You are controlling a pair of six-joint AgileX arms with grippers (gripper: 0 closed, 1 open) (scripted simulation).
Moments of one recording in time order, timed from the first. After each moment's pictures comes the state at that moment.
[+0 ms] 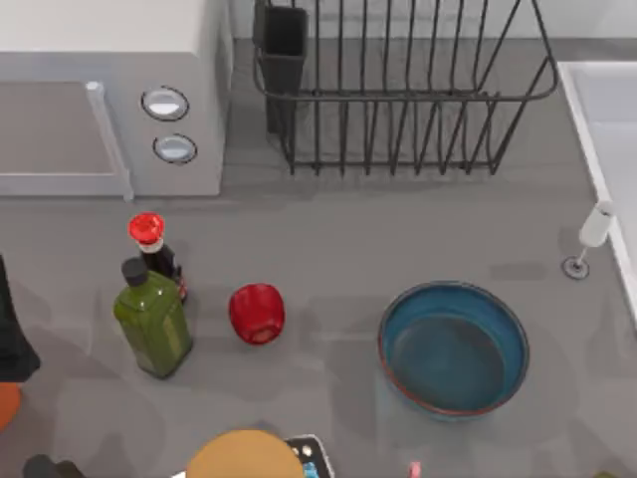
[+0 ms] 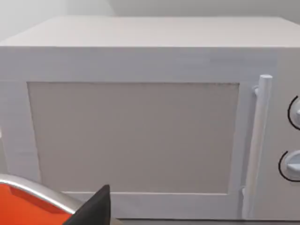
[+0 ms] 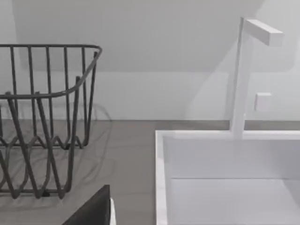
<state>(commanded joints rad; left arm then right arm) 0.00 0.00 0.00 0.00 0.00 0.00 0.00 0.00 0.00 0.00 0.00 0.00</state>
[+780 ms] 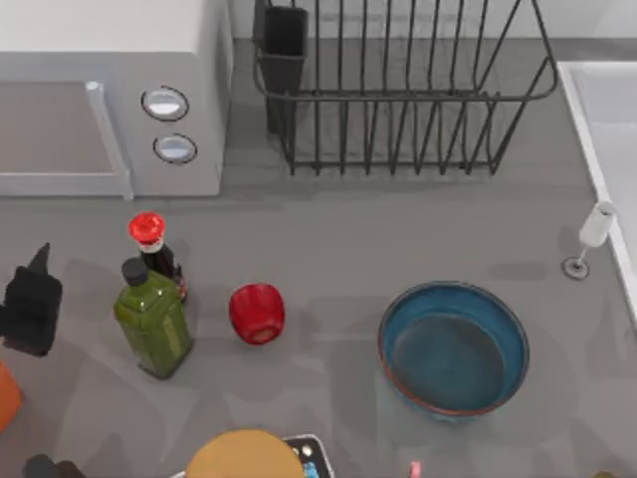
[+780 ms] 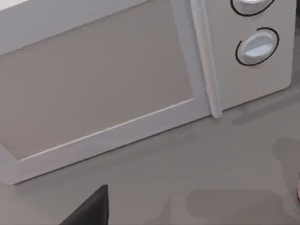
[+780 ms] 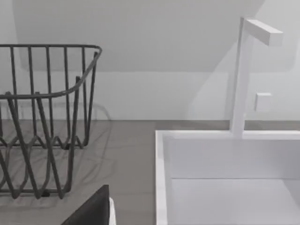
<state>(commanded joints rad) -0.13 0.57 0.46 -0.34 0.00 0.29 0.00 0.00 0.00 0.00 0.00 0.00</state>
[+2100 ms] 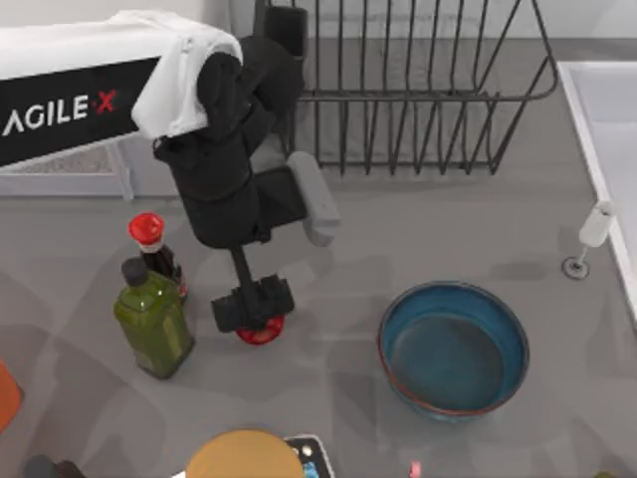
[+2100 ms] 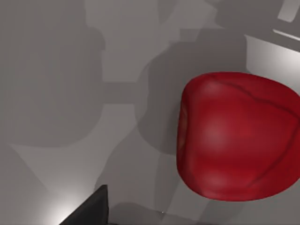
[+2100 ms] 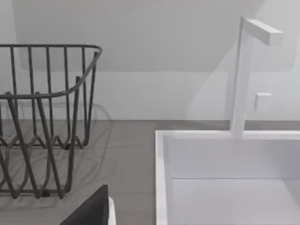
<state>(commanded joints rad) -0.56 1.96 1.45 -1.02 0.07 0.74 0.00 0.00 0.00 0.00 0.00 0.00</state>
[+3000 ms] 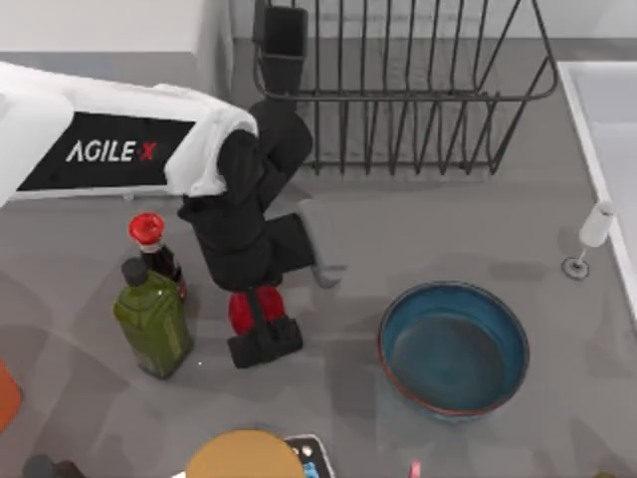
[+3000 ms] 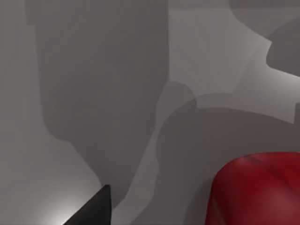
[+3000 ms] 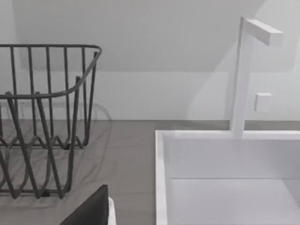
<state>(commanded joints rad) -0.57 2.07 1.32 -0.78 0.07 0.73 0.00 0.00 0.00 0.00 0.00 0.00</state>
